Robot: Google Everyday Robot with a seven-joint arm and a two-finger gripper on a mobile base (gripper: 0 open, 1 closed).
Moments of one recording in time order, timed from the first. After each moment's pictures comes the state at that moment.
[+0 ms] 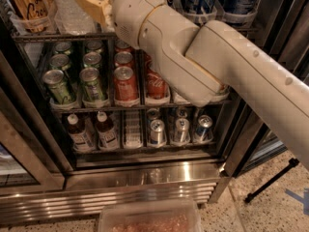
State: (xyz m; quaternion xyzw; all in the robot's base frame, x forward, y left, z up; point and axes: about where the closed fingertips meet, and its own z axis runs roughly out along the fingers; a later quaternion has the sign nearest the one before) arm 0.572 0.097 1.116 -0.32 0.49 0.22 0.78
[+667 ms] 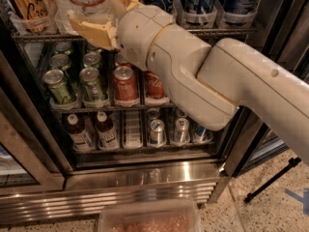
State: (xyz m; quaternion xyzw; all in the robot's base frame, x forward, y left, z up) arm 0.531 0.092 1.094 -0.34 0.51 0.24 0.75
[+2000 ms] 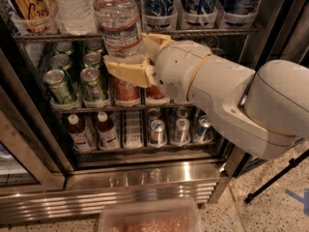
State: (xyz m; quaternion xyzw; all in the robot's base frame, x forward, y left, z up) arm 0.493 0.038 1.031 -0.36 0.59 0.24 0.68
